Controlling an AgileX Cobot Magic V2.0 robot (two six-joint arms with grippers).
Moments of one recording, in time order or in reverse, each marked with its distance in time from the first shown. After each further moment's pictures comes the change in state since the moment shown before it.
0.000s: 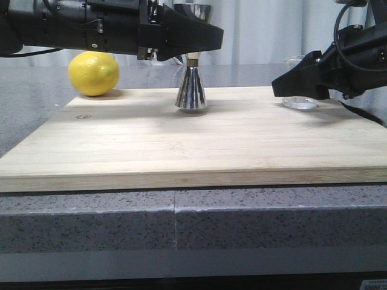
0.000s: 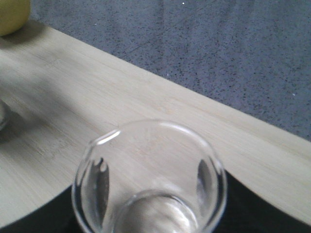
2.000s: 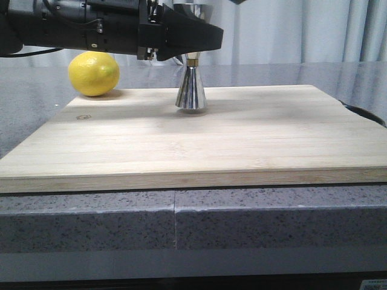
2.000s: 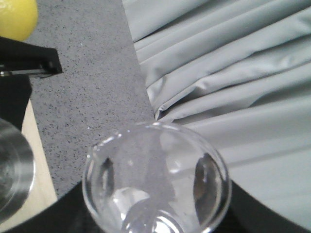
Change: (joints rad) left arm 0.000 0.000 0.000 0.000 0.000 0.000; right arm 0.540 -0.162 -0.414 -0.116 0.825 -0.564
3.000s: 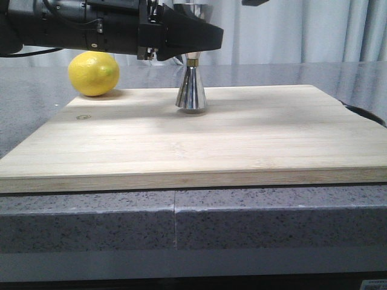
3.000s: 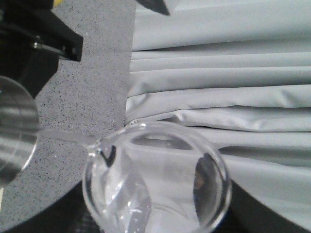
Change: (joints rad) left arm 0.000 0.000 0.000 -0.002 0.000 0.000; right arm 0.000 0.000 0.000 -0.164 -0.067 -0.293
